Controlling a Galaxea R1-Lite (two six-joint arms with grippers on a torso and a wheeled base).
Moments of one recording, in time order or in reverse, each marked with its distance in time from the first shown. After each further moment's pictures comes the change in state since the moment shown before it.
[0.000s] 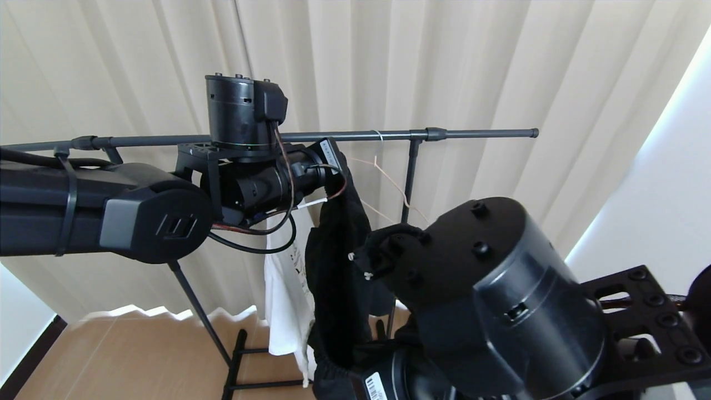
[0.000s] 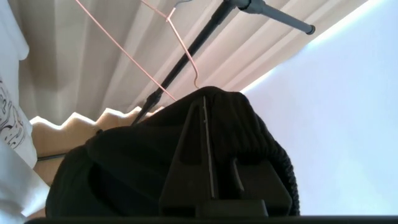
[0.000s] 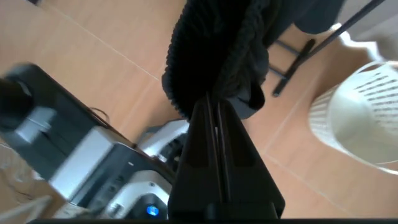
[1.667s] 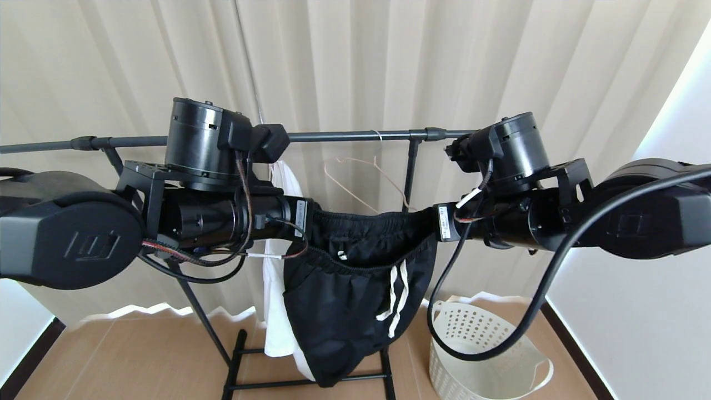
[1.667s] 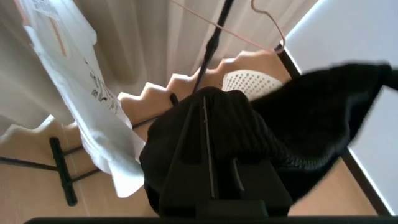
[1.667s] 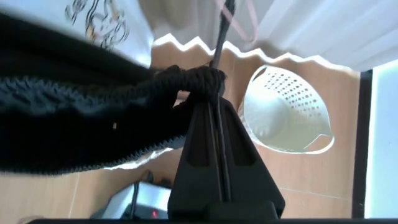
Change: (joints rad) left arm 0.039 -0.146 0.157 0.259 -0.077 0.427; right arm -0.564 0.121 -0.061 -0.233 -0.089 -0.257
